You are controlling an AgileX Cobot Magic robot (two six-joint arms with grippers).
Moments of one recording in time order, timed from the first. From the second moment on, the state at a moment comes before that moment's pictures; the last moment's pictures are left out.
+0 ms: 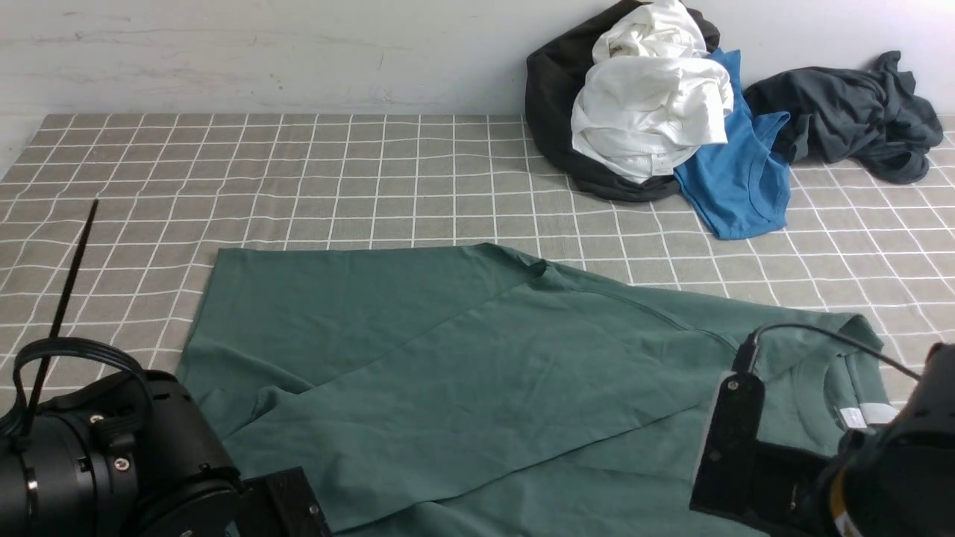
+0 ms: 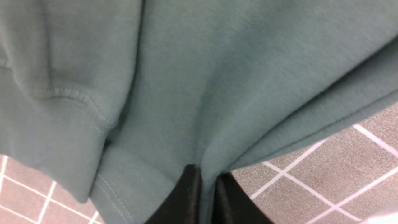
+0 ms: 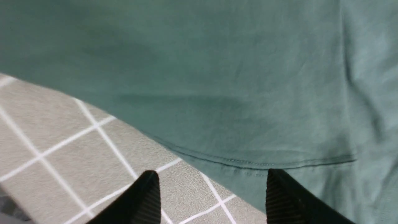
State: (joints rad) right arm 0.74 1.35 -0.71 -0.16 1.06 -0.30; left arm -0.70 1.38 -0.63 0.21 1.05 0.12
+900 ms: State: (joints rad) right arm 0.51 1.45 -0.53 -0.27 0.76 -0.59; left arm -0.70 1.38 -0.63 0.21 0.99 0.12
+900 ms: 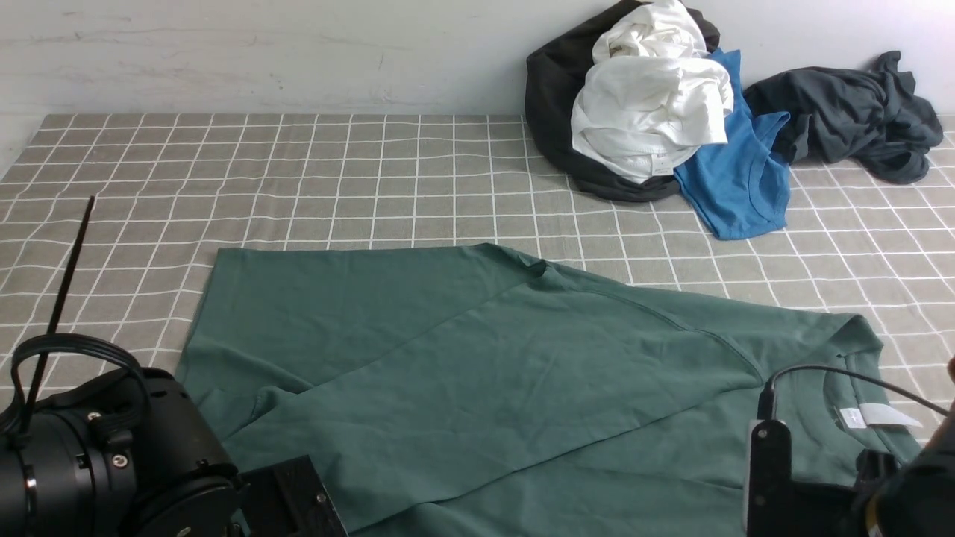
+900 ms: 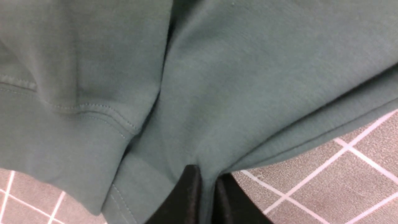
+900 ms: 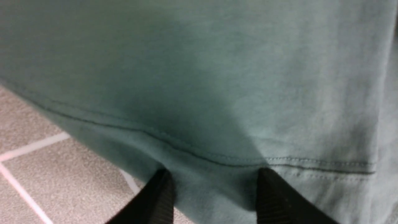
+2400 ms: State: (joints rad) right arm 0.14 1.86 -1.49 -0.01 0.98 -0.81; left arm -0.22 1.89 -1.59 0.20 1.05 0.48
